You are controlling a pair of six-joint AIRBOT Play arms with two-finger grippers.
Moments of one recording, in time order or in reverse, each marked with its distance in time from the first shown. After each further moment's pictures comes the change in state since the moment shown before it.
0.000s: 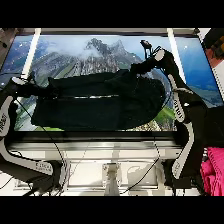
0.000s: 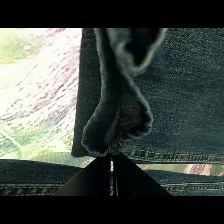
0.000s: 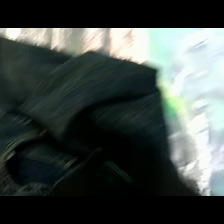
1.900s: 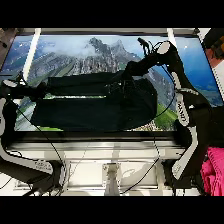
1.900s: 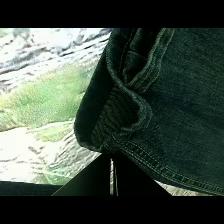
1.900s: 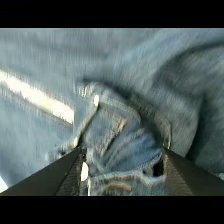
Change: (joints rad) left arm 0.100 -0.005 0.002 -0.005 0.116 0.035; right arm 0.034 0.100 0.003 0.121 0.245 0.094
